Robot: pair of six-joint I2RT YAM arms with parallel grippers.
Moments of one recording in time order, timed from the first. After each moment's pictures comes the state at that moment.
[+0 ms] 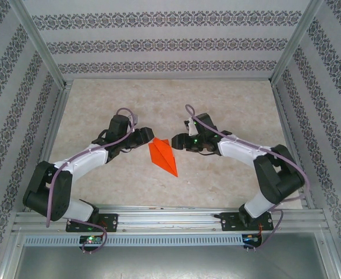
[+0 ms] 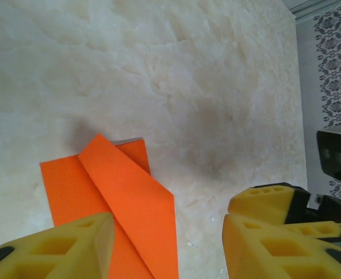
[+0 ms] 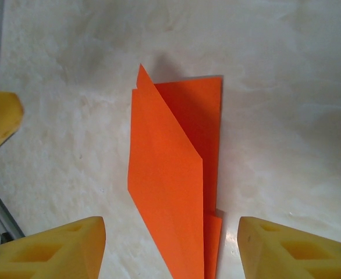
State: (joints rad) left arm -0.37 1.42 0.75 0.01 0.36 -0.79; right arm 0.52 1.61 0.90 -0.16 -0.47 0.60
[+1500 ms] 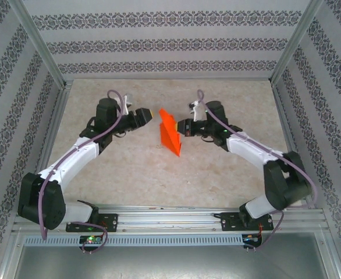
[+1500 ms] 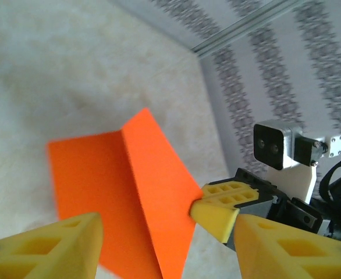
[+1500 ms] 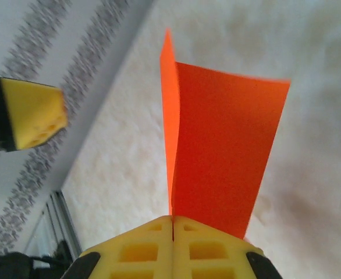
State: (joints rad) left arm -0.29 1.33 0.98 -0.05 0.55 -0.76; right arm 0.40 1.47 0.93 0.06 -0.67 0.54
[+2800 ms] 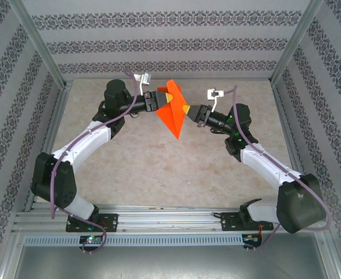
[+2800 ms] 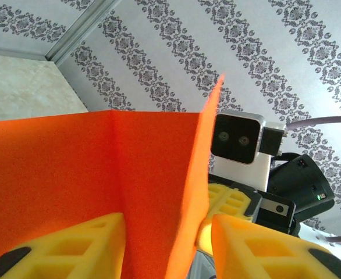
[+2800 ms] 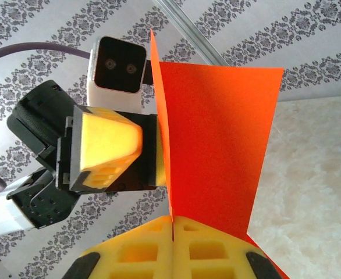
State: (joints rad) left arm -0.37 1.54 1.20 0.30 0.85 -0.83; right arm 0.35 1.29 0.79 0.60 -0.75 0.84
